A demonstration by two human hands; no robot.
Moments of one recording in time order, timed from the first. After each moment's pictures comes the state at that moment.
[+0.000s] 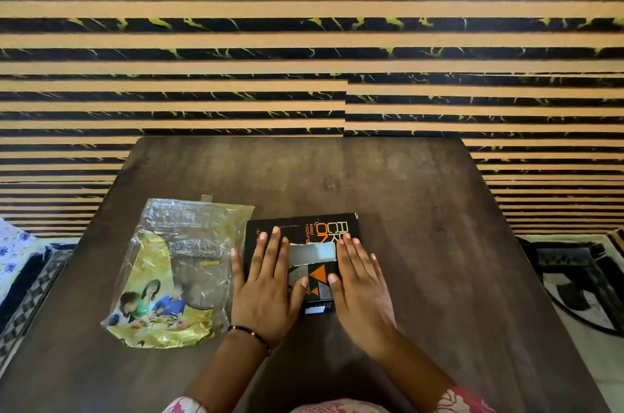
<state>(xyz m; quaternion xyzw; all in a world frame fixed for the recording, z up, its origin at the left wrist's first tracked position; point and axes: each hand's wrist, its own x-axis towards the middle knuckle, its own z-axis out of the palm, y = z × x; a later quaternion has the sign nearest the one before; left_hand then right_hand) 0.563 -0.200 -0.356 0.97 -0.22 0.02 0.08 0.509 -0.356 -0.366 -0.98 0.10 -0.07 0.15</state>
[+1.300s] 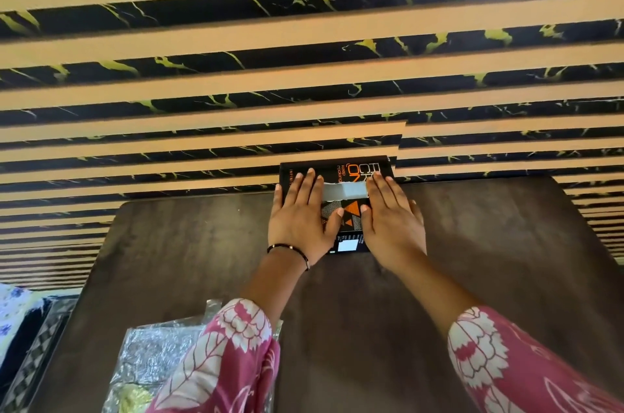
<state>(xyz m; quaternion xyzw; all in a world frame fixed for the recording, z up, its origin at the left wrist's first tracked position) 0.871 -0.280 -0.360 0.96 -0.25 0.00 0.09 0.807 -0.425 -0.362 -0.97 0.17 -0.03 0.16</state>
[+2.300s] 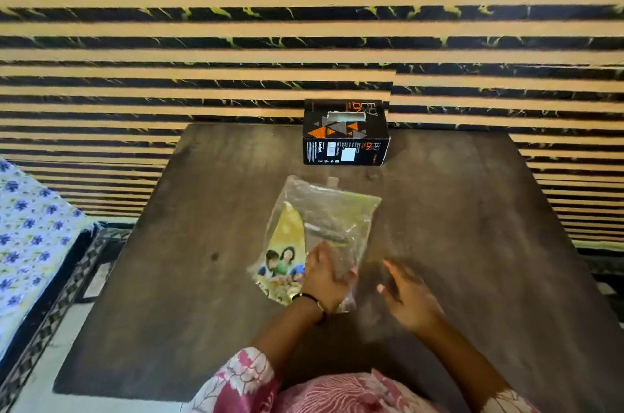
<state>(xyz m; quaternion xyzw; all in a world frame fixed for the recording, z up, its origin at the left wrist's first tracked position) 0.570 -0.204 -0.377 0.90 -0.06 -0.27 0.34 0.502 -0.363 -0.380 -0.94 0.15 0.14 0.29</state>
